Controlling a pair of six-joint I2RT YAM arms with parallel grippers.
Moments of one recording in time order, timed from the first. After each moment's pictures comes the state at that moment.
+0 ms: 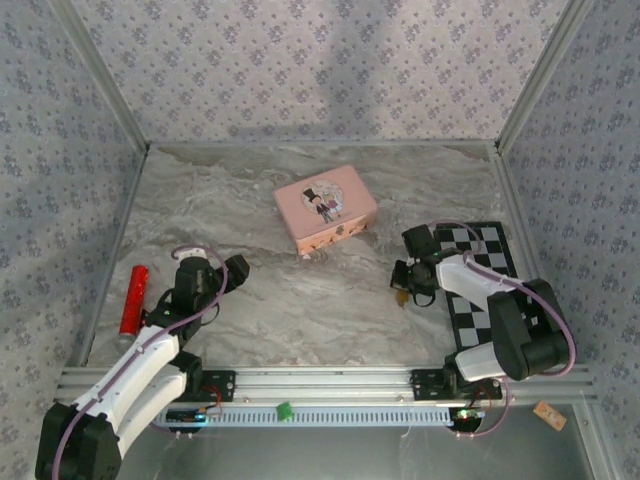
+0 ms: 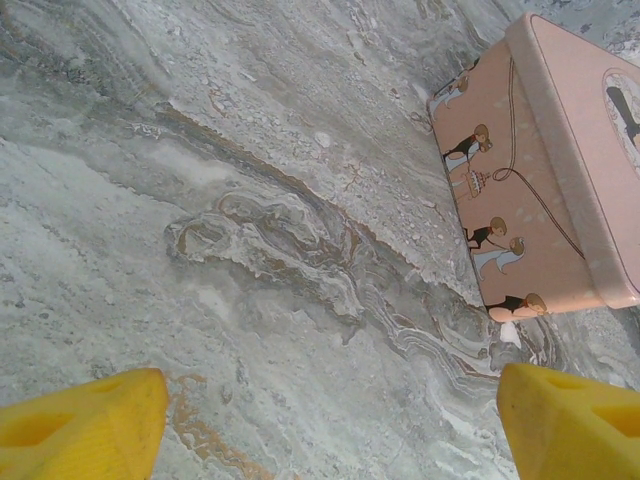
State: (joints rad) left arm -0.34 0.74 0.28 -0.13 -0.05 -0.75; right arm 0.34 1.42 0.65 -0.46 -0.10 0.58
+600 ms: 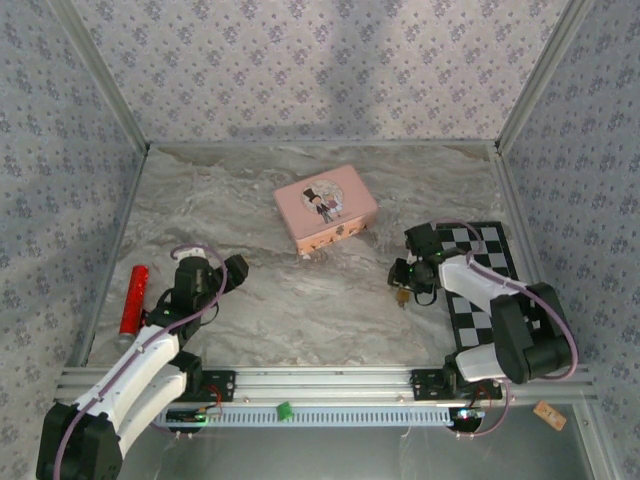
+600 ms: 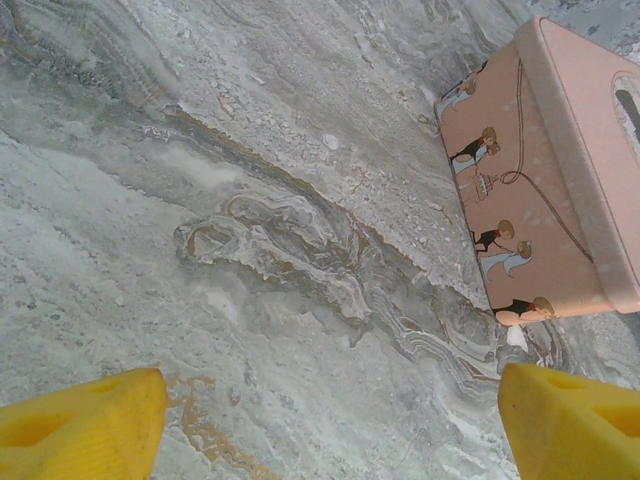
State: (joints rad) left arm -0.32 0.74 0.29 -0.14 -0.05 -0.74; right arm 0.32 1.37 0.65 -0.46 -0.13 0.52
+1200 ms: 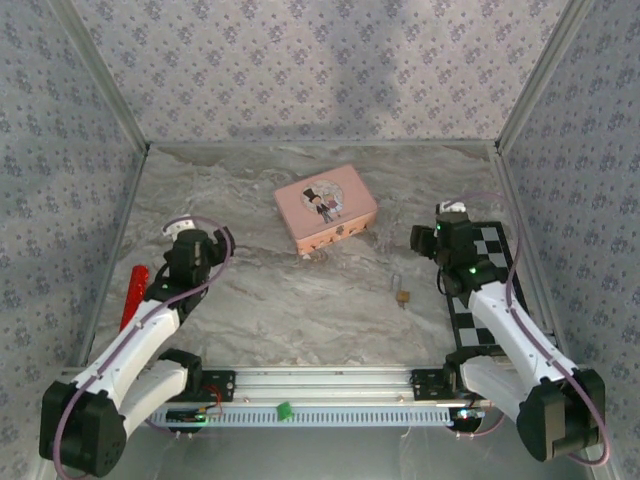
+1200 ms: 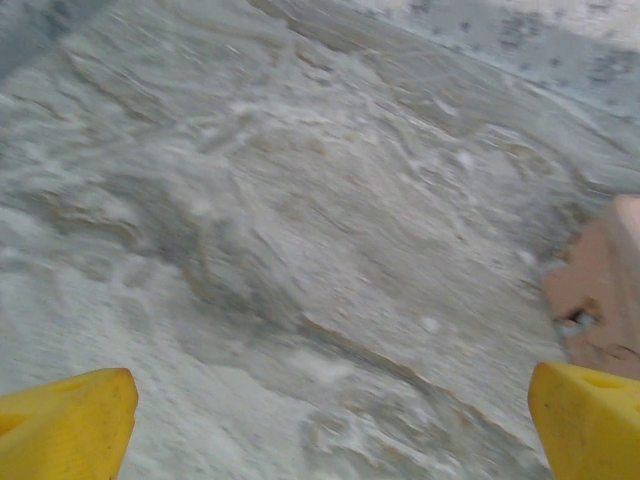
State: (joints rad) left arm -0.31 0.90 0.52 -0.18 -0.43 -0.52; right arm 0.25 0.97 0.66 -0.30 0.25 0.27
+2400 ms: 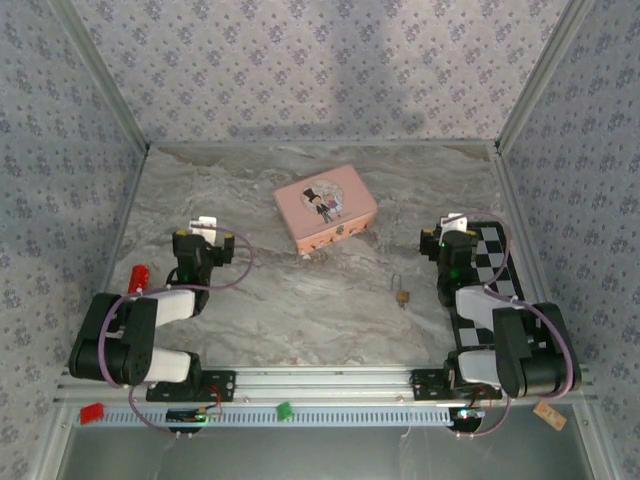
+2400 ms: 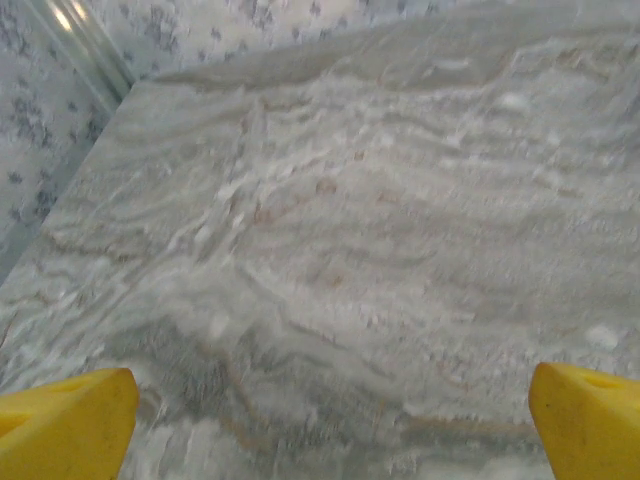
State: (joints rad) left arm -0.14 1.38 0.31 0.71 -0.24 0.11; right arm 0.11 1.30 0.34 0.56 0.30 -0.04
